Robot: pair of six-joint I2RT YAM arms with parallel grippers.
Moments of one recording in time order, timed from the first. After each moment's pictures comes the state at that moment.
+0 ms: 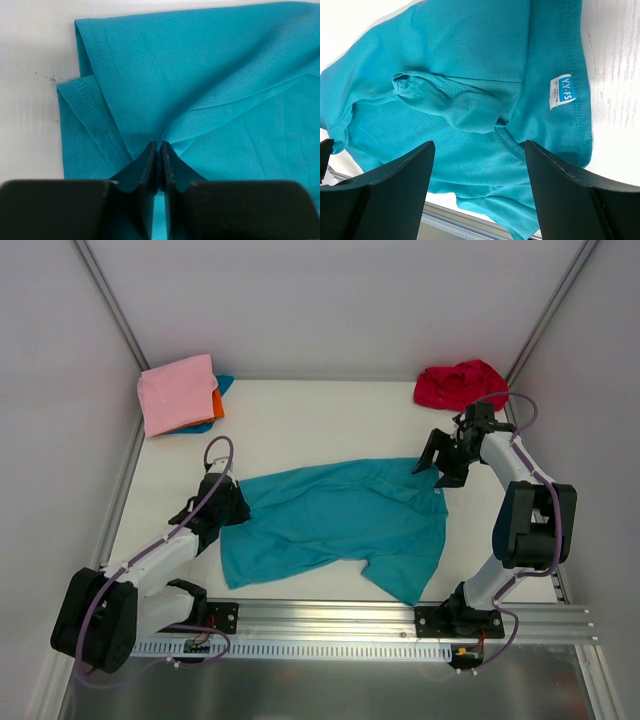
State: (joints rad) left arm -0.34 1.07 0.41 -0.07 -0.09 -0.48; right arm -0.03 1.68 1.24 -0.79 -0.36 0.35
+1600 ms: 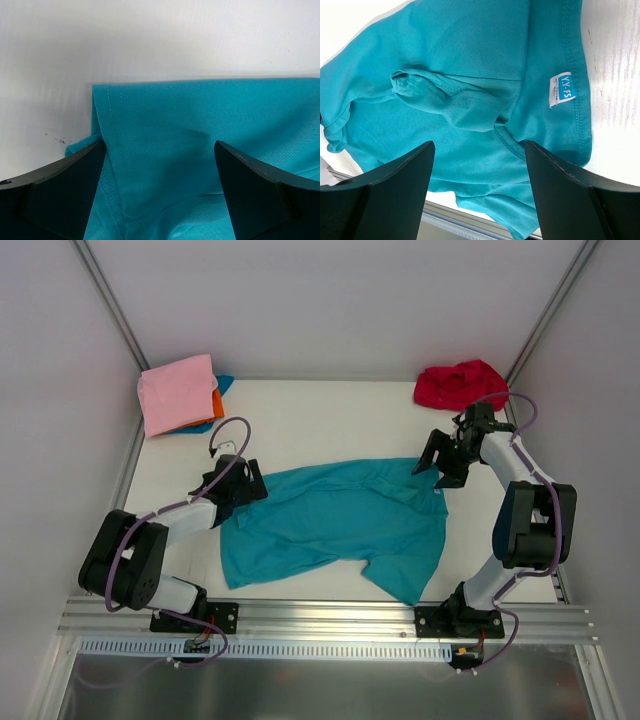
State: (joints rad) left arm -0.33 1.42 0.57 0.06 -0.24 -0.53; right arm -0.03 1.68 1.24 -0.80 -0.36 0.34
